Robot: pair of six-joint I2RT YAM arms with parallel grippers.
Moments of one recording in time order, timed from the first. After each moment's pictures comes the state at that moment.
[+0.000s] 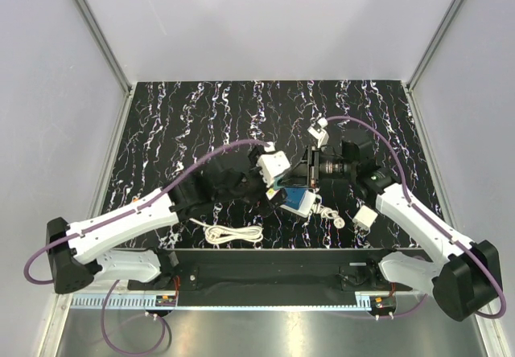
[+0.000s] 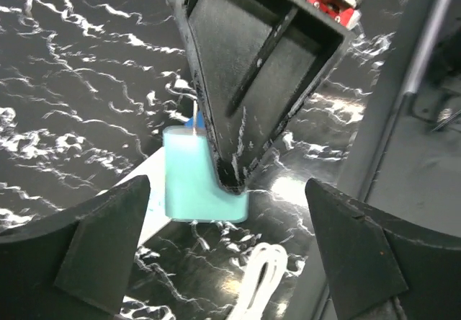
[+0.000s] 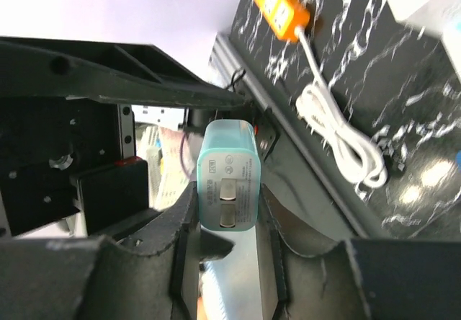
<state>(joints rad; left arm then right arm) -1.08 1.19 1.10 -0.40 0.02 0.12 0.47 1.12 0.82 -0.11 -0.89 0.83</state>
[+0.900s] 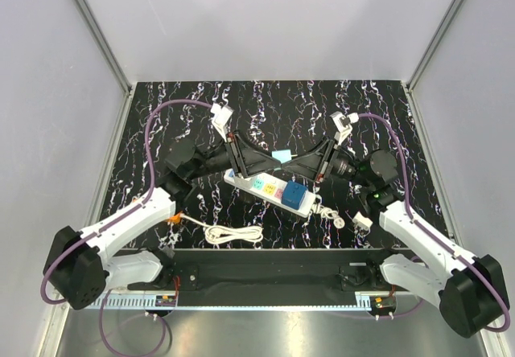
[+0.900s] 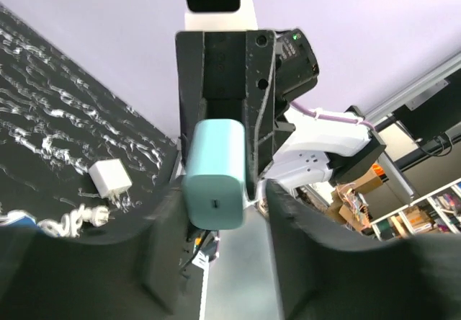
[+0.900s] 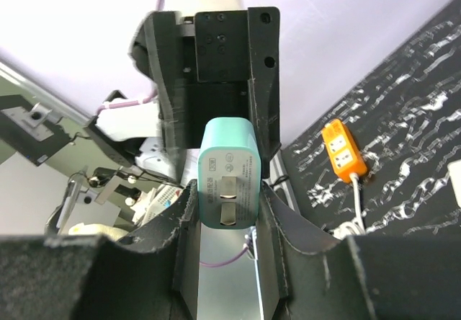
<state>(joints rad) -0.66 1.14 0.77 0.62 0.70 -0.99 0.47 1.00 0.61 0.73 -0.78 1.07</state>
